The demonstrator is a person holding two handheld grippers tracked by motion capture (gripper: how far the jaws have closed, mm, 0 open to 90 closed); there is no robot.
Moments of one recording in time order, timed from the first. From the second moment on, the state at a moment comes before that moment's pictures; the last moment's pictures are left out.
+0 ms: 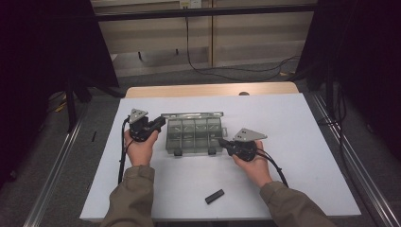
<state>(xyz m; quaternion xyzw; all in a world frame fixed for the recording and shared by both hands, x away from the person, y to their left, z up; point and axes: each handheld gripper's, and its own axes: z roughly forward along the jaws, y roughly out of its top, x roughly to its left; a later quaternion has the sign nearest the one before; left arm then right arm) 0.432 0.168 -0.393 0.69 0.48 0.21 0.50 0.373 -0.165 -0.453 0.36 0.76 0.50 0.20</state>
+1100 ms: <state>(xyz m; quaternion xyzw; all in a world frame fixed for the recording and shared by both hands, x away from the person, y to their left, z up) 0.454 0.164 -0.383 0.69 0.48 0.22 0.49 0.373 -0.164 -0.452 0.36 0.77 0.49 0.20</state>
